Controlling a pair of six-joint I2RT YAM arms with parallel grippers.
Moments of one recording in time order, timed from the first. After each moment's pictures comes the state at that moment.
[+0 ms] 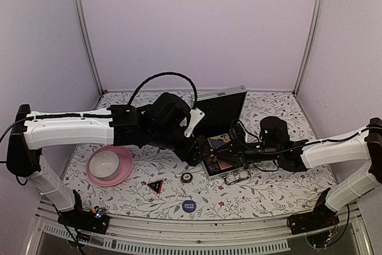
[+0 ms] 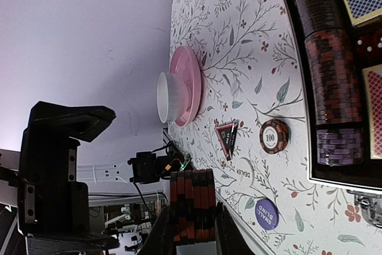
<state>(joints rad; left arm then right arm) -1.13 1.61 1.30 -0.47 -0.10 -0.21 0.84 1.42 0.58 0.48 -0.49 1.27</state>
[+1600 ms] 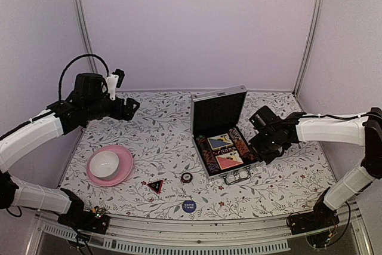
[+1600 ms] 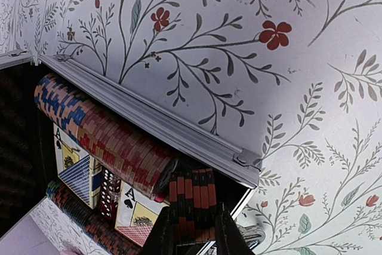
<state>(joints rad) -0.46 1.16 0.95 -0.28 -0.09 -0.06 0.70 1.50 0.91 -0.58 0.16 1.59</state>
